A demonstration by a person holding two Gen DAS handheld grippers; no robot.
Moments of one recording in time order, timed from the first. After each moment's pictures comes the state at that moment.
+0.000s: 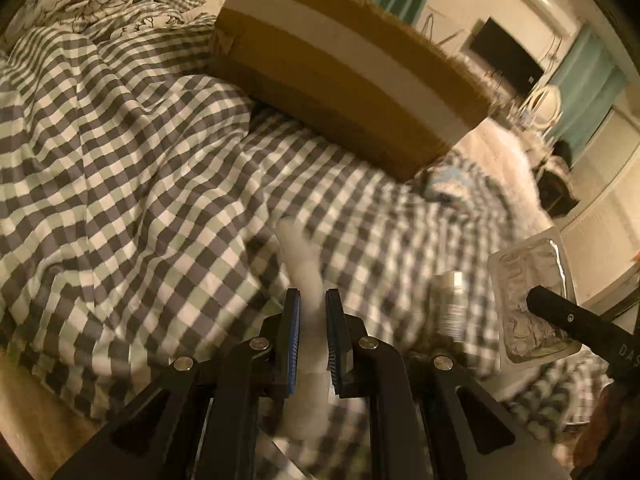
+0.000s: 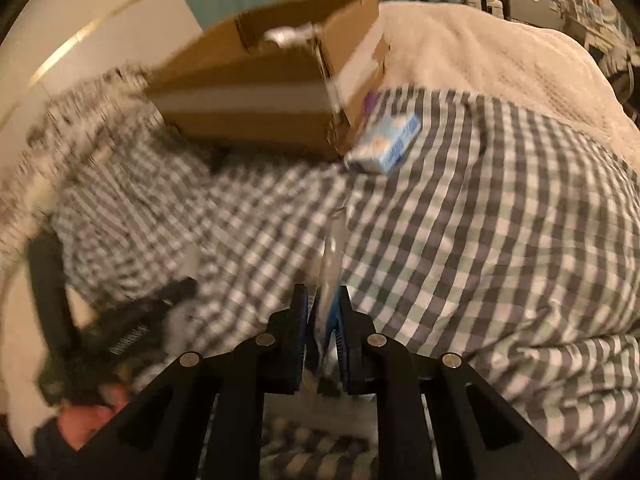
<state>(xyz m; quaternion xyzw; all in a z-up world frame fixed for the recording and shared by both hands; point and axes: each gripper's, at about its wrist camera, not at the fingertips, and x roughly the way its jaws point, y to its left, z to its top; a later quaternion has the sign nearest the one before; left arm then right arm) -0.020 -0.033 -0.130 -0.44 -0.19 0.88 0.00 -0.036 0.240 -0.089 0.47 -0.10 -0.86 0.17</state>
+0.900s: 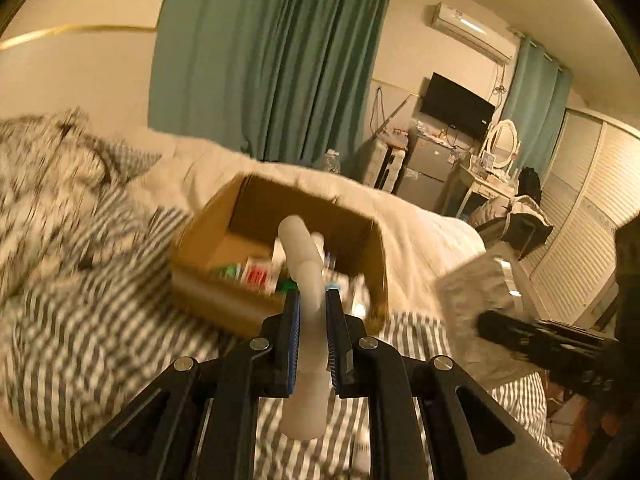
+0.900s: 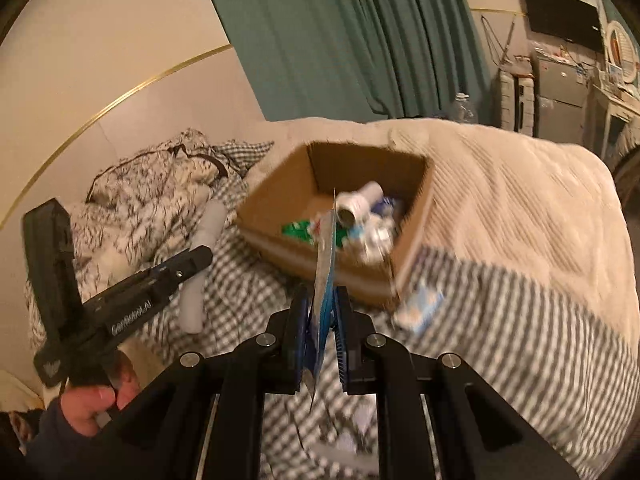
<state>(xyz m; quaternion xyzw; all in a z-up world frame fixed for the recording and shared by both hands) -0.091 -0.022 0.081 -0.30 -0.11 0.95 0.02 -0.096 0.212 0.088 0.38 -0.07 -0.90 0.23</state>
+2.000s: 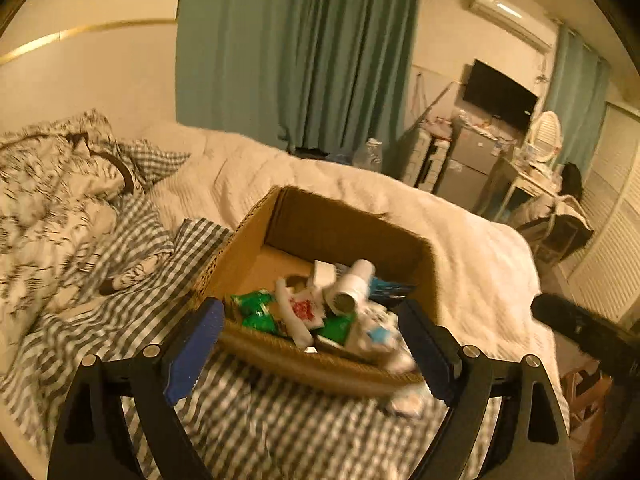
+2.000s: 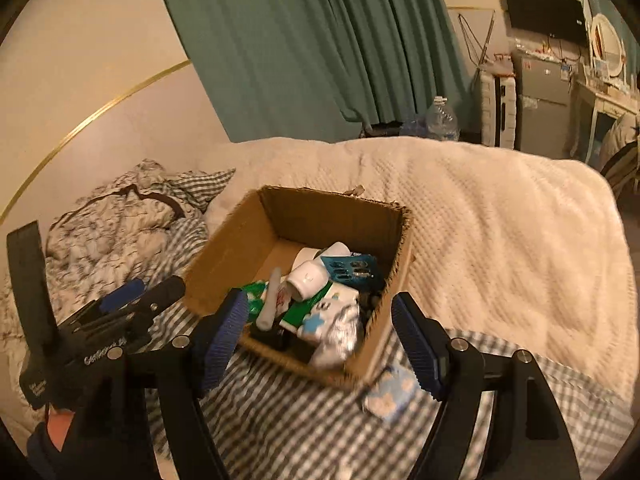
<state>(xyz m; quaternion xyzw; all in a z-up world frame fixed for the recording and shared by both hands) -0.135 -0.033 0.100 -0.34 -0.09 0.94 -0.05 -0.163 0.244 0.111 0.37 -0.09 -0.91 0.18</state>
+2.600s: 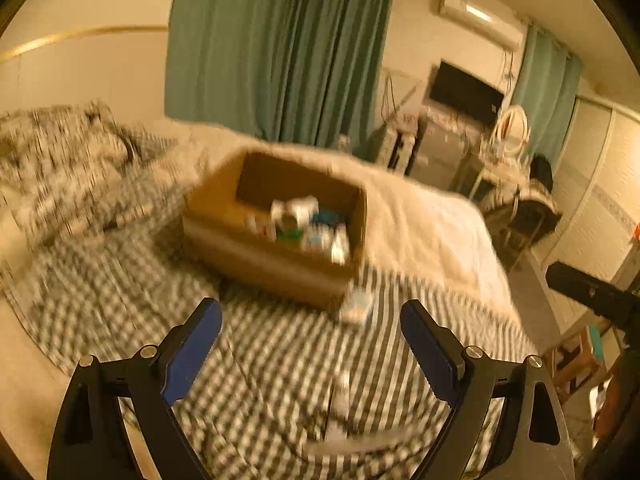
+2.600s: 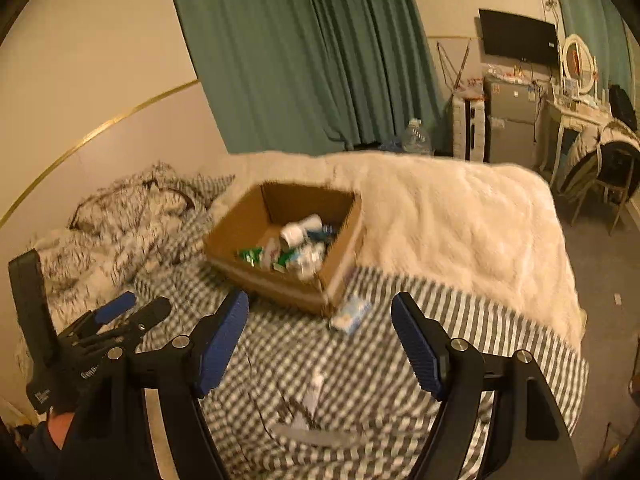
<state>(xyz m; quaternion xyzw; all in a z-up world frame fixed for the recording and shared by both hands) -0.001 0.030 0.064 -0.34 -0.10 0.94 -0.01 -0.006 0.305 0.114 0.35 -0.07 -0.92 0.15</state>
